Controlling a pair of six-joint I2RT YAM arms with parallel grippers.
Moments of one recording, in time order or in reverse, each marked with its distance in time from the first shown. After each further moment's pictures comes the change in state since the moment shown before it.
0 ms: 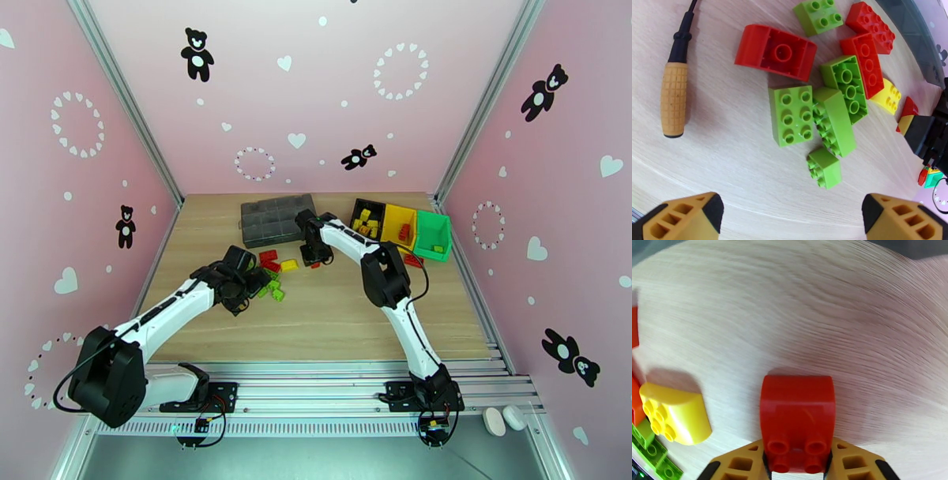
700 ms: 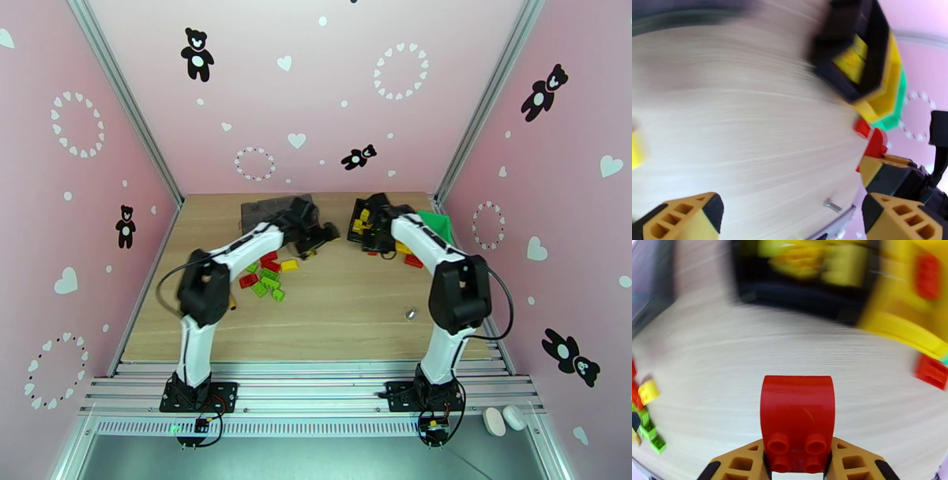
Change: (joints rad) left arm -0.219 0.863 1.086 0.072 0.340 0.162; right arm -0.423 -0.576 -0.545 0.100 0.062 0.038
